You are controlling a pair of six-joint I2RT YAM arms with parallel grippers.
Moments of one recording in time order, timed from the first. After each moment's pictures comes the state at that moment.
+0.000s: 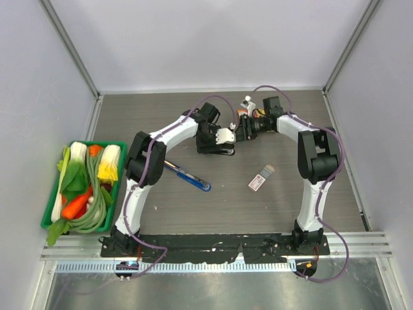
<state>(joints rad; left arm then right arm) -0.60 2.26 1.84 -0.78 0.20 0.96 0.17 2.04 1.41 -0.34 -1.01 -0.04</state>
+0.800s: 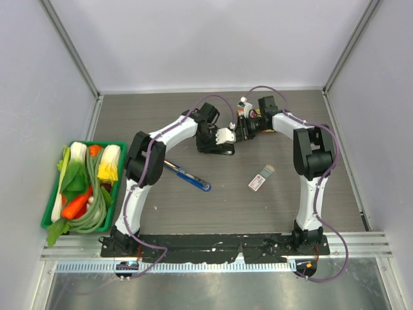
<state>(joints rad) -0.59 2.26 1.83 -0.79 0.24 0.94 0.20 2.13 1.50 -0.41 -0.90 -0.05</state>
